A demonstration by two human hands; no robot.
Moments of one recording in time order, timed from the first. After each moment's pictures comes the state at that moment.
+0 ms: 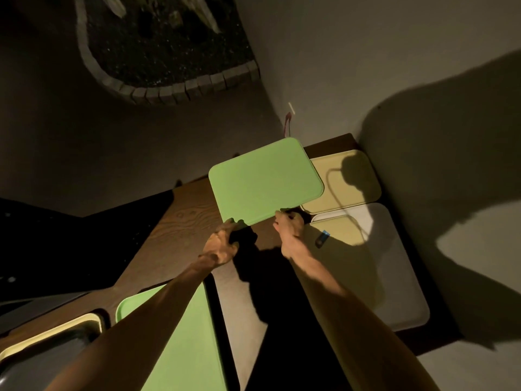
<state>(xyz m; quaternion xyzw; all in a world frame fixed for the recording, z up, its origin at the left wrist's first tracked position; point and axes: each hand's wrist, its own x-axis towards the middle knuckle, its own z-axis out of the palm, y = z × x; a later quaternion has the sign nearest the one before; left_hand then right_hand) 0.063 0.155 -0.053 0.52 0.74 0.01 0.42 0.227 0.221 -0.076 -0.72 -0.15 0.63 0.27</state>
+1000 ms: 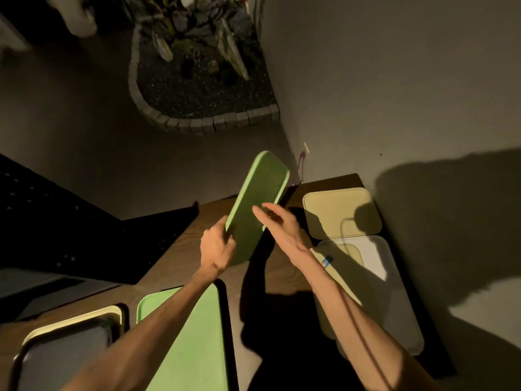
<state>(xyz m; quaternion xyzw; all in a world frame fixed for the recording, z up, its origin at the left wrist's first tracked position) 0.057 0.130 0.055 0.47 0.81 0.28 0.23 0.218 0.209 0.058 -0.53 -0.51 0.63 0.25</state>
